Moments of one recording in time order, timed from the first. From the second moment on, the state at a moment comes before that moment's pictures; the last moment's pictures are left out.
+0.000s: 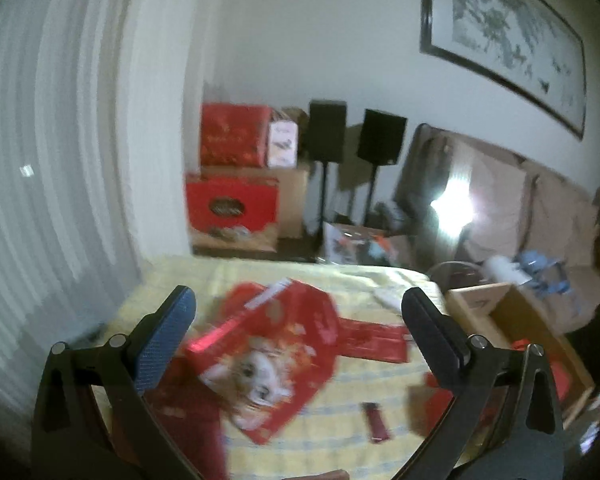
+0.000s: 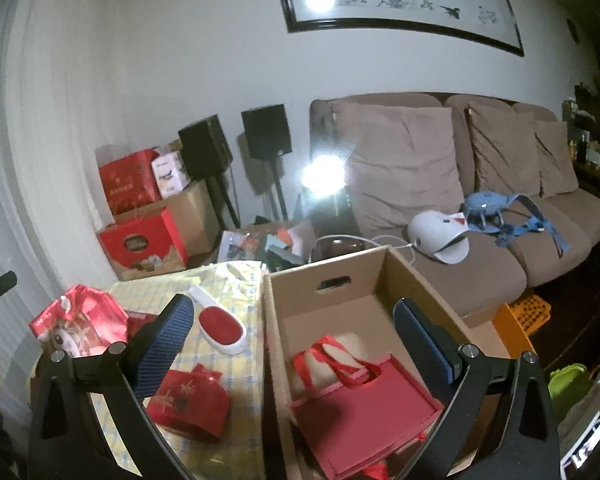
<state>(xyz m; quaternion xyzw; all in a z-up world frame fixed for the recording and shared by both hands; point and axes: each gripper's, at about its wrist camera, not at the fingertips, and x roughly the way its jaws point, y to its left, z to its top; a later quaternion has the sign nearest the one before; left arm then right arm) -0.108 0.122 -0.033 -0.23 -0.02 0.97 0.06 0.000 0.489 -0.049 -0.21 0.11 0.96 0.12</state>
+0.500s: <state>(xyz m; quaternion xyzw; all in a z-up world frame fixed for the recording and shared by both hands) -0.102 0.075 -0.059 -0.25 0.05 0.97 0.02 -0.019 0.419 -0.085 -0.29 0.07 0.95 0.05</state>
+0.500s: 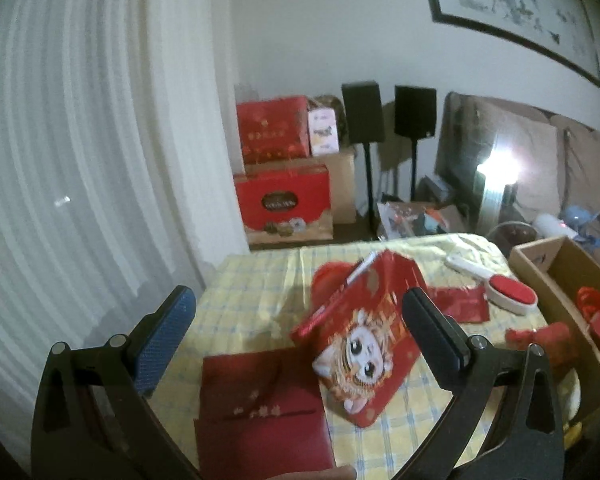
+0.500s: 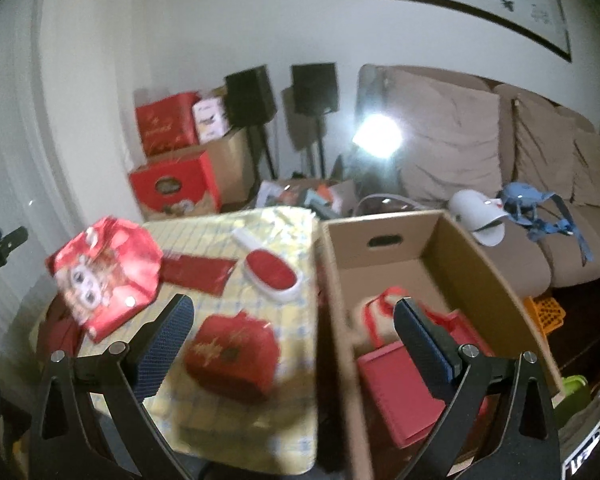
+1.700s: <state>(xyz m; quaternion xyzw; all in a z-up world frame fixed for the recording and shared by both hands) -0.114 0.035 -0.113 -0.32 0.03 0.93 0.19 -0.066 0.303 -0.147 -0.37 -0.01 0.93 0.02</state>
